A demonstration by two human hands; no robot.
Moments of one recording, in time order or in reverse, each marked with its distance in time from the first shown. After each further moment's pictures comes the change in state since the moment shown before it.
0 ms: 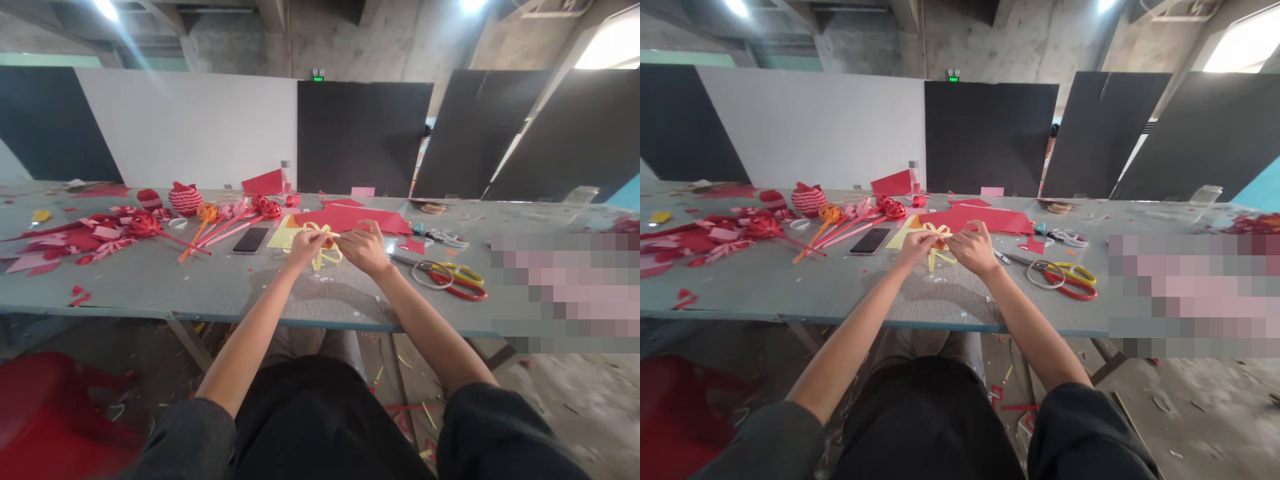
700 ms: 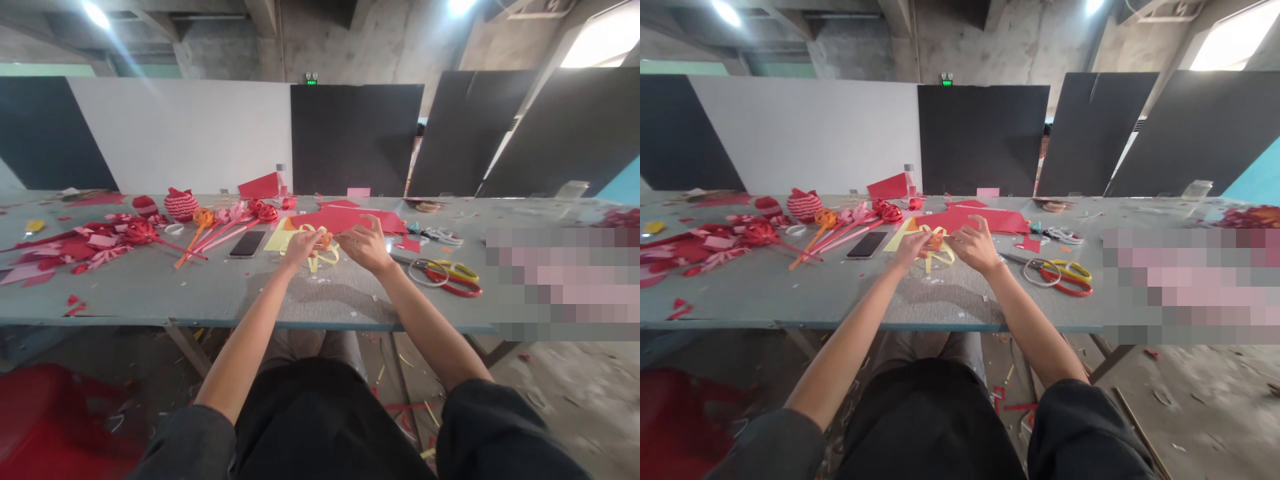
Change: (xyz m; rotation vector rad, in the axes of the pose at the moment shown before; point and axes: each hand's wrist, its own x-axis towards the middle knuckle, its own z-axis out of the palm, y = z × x) left_hand 0.002 0.006 -0.002 -0.244 -0.052 -0.257; right_hand 0.000 0.012 -0.006 0.009 0.051 -0.034
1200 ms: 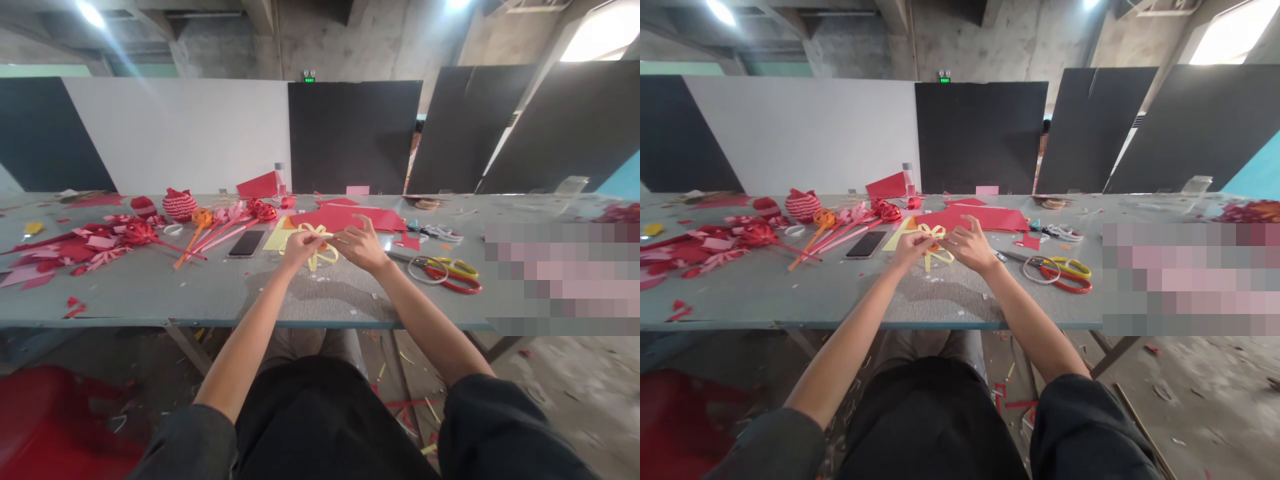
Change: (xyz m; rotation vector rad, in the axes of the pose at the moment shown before) left_hand 0.001 -0.009 -0.003 0.223 0.024 0.237; right_hand 0.002 -0.004 -0.002 0.101 -0.210 0.023
